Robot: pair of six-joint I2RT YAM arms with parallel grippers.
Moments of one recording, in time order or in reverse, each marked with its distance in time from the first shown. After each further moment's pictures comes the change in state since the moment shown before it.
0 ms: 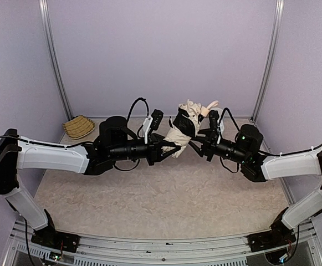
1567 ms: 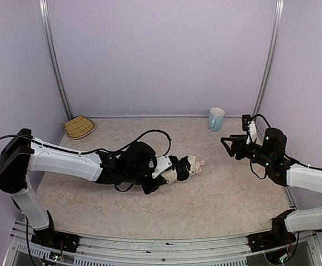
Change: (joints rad) left arm -0.109 0.079 0.056 -0.602 -0.453 0.447; right arm -0.314 -0.334 -0.153 -0.419 0.172 0.054
